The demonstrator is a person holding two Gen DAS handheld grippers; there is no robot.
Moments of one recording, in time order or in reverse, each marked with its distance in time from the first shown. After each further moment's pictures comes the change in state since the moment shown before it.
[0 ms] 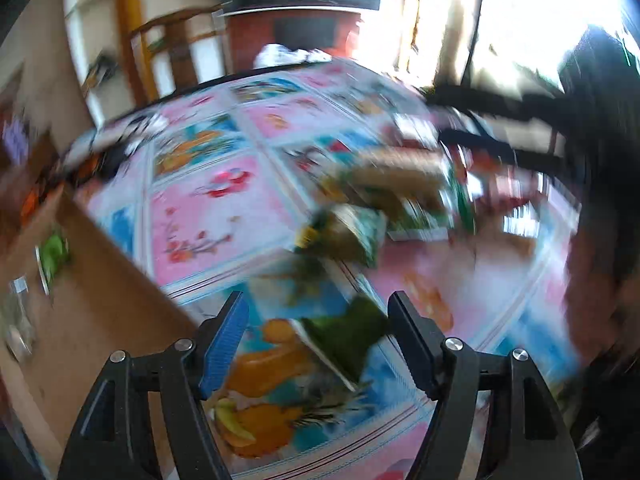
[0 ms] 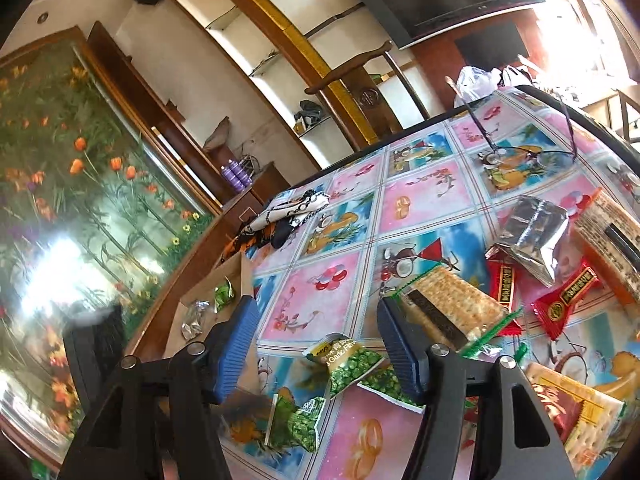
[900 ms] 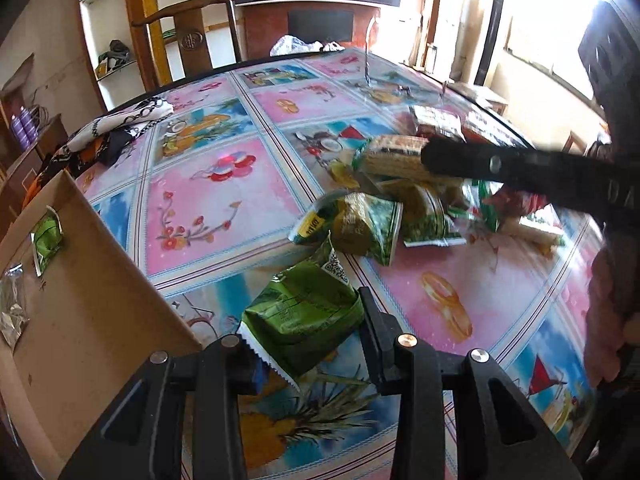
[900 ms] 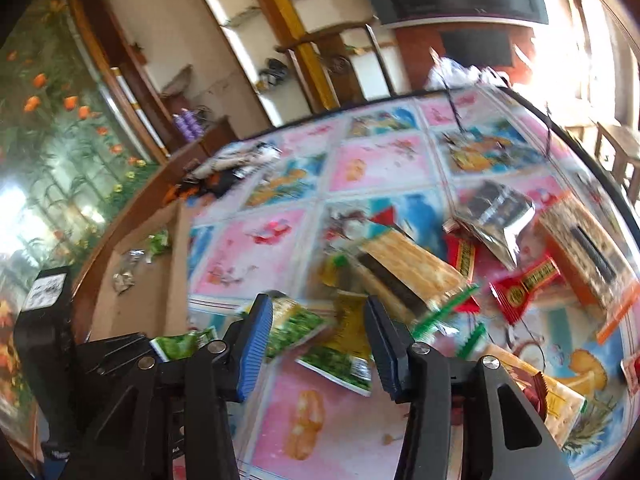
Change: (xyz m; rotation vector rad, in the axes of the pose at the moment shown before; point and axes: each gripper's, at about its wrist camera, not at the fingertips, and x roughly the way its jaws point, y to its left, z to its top) left arm 0.015 0.011 -0.004 -0.113 0.001 0.027; right arm 0.018 0.001 -0.019 -0.149 0.133 -0.235
